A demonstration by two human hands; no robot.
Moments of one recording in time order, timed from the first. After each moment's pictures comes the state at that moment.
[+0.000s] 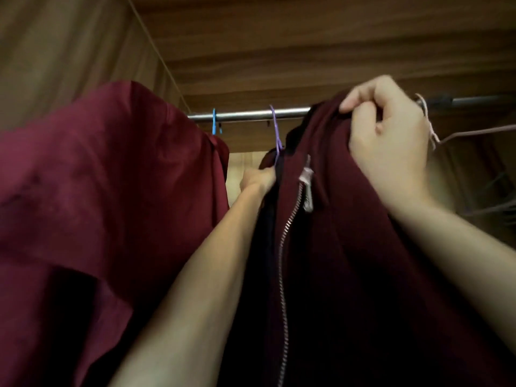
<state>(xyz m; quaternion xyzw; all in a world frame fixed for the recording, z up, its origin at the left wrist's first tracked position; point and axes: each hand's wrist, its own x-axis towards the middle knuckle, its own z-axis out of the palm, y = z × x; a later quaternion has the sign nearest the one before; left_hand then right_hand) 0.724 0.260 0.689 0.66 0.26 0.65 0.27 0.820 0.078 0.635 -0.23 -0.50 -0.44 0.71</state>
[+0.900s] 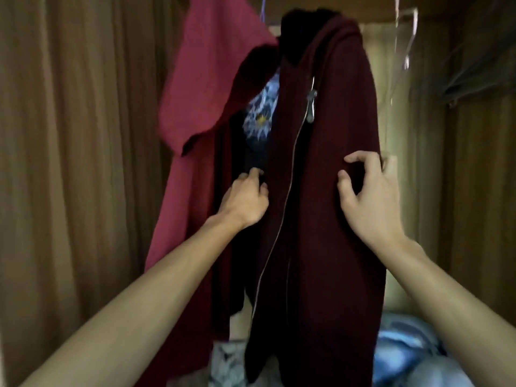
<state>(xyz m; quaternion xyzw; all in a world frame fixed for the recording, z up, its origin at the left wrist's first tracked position) 0.646 0.132 0.388 0.82 0.38 0.43 0.02 0.826 0.008 0.371 -0.54 -0.51 -0.32 0.59</state>
